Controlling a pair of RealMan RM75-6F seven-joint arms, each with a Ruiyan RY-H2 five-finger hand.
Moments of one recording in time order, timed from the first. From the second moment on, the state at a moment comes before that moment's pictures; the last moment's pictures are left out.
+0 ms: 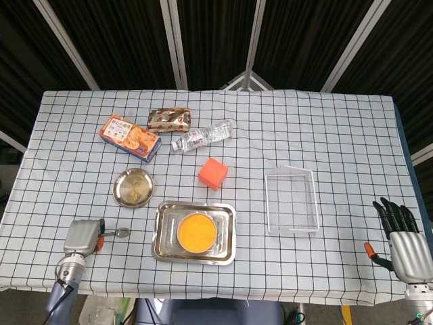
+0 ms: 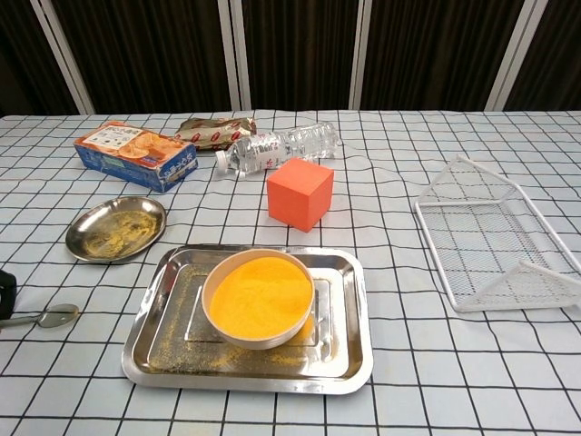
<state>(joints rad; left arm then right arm) -0.32 -1.52 -0.01 -1.62 0.97 1.23 0.73 0.04 -1.08 0.03 -1.65 -1.54 1.49 0.02</state>
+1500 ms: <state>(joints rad) -0.50 -1.51 -0.15 -2.01 0.91 1.34 1.04 0.04 -1.08 0.03 -1.65 -1.53 1.48 0.04</state>
